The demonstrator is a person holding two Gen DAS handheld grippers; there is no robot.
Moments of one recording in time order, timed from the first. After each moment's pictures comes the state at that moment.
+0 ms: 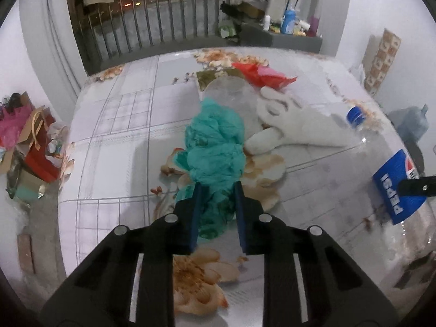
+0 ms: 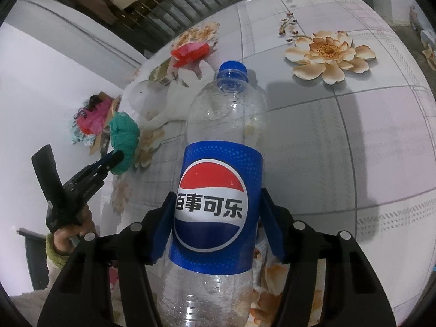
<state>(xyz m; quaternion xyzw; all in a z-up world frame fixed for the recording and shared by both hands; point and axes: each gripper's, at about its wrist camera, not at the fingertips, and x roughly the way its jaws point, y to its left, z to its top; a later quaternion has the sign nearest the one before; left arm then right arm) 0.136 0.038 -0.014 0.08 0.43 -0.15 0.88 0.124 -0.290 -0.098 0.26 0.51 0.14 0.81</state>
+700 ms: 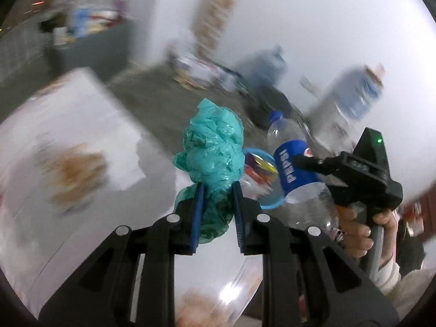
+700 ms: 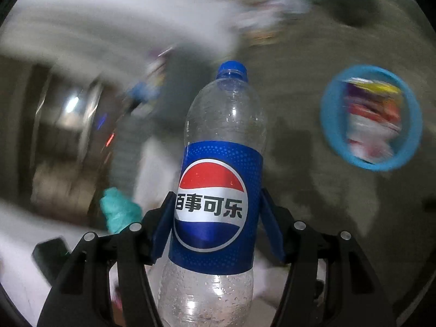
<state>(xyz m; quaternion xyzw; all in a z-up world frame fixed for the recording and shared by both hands) 0.067 -0.348 0.025 0.14 0.46 -0.55 0.69 -0.111 -0.573 -0.128 0.60 0.24 -0.21 0.73</state>
